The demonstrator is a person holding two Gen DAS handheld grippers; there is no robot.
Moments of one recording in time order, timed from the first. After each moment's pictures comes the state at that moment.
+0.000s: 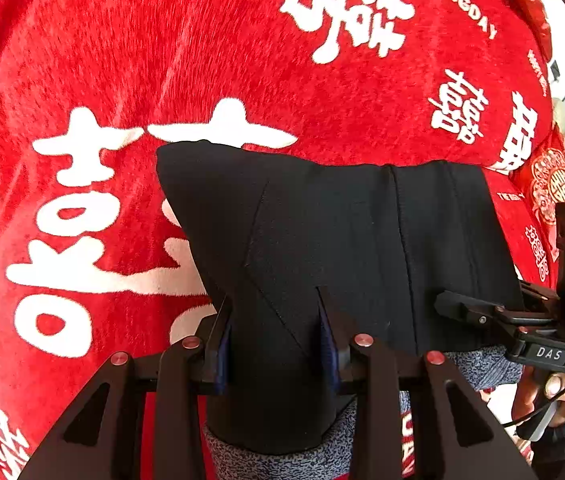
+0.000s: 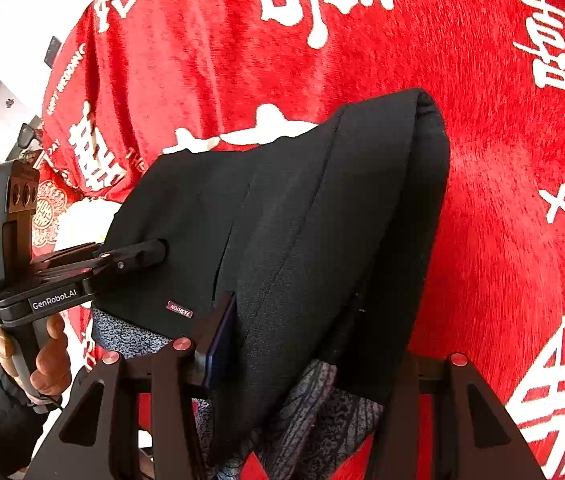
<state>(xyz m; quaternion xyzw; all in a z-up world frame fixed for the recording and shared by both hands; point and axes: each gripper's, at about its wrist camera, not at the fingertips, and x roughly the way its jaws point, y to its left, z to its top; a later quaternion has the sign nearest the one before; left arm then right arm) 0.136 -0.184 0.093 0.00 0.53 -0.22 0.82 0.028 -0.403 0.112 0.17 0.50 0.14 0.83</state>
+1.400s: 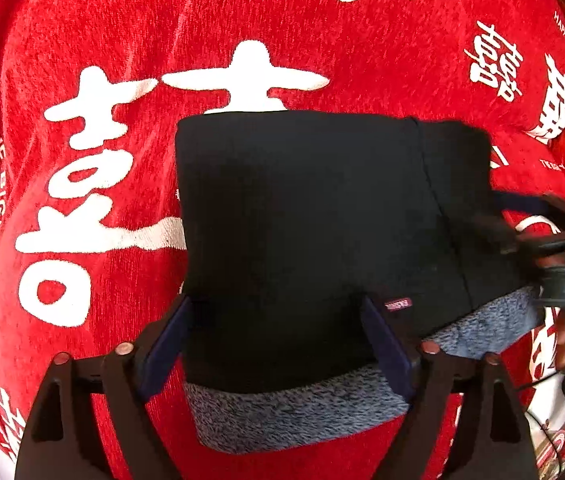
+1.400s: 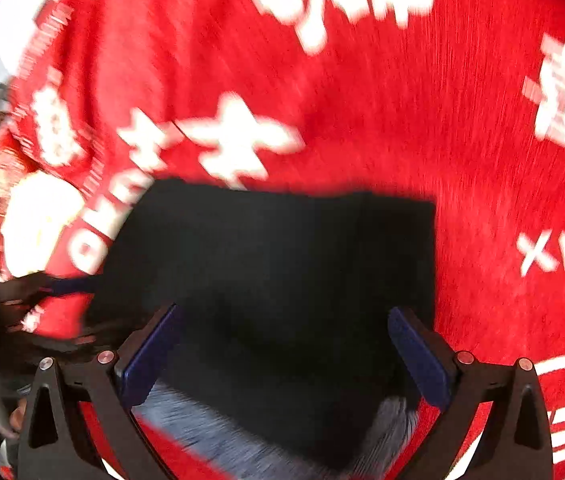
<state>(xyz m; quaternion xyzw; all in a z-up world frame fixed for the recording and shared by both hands) 0.115 -0.196 0.043 0.06 0.55 -0.16 0.82 0.062 -0.398 0.078 0.07 0.54 0.08 0.83</state>
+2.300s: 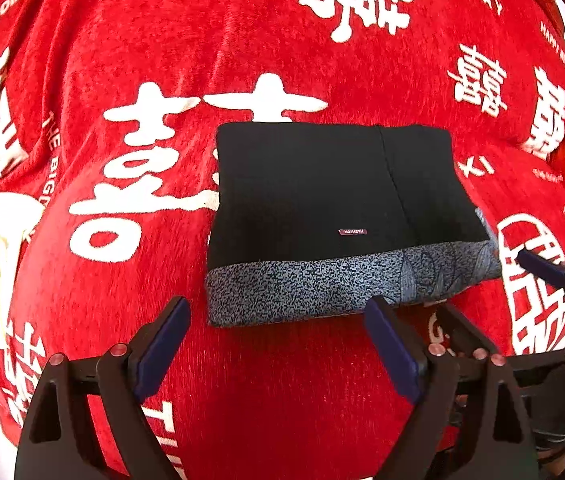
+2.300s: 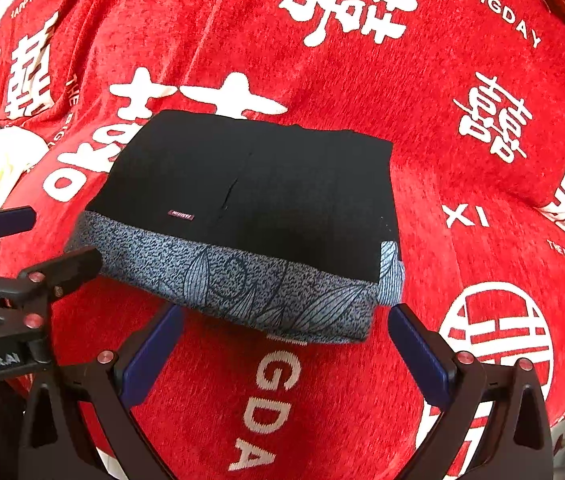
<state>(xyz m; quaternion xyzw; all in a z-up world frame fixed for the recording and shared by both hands) 0.029 -0.180 0.092 0.05 0.51 -0.12 0.85 -0.052 -0.321 0.116 -0.05 0.50 -0.04 0.86</state>
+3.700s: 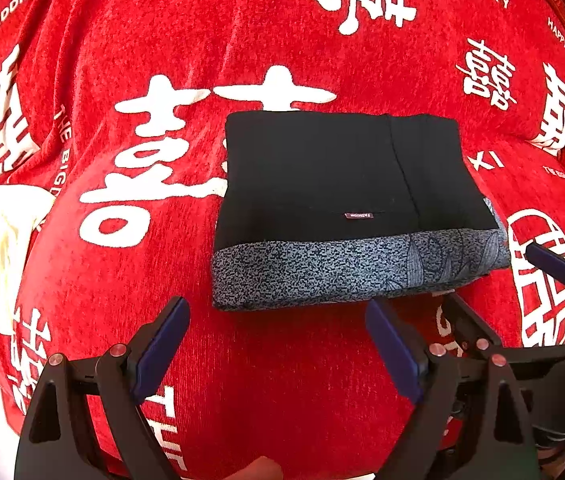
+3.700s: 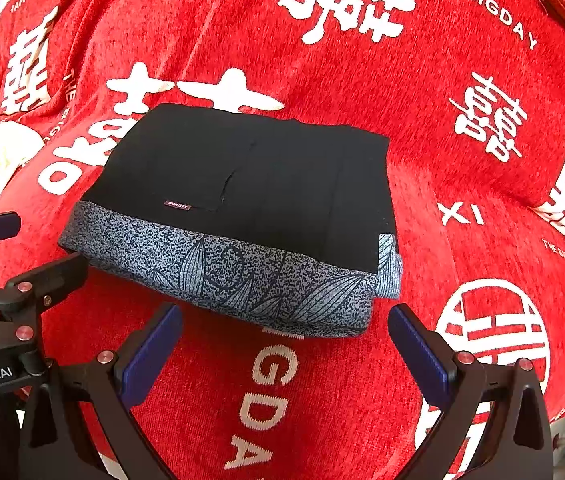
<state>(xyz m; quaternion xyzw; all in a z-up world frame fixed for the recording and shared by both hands) 0.021 -0.184 0.090 0.06 0.51 -0.10 0.85 -0.055 -0.320 0.111 -0.05 0.50 -0.05 0.86</state>
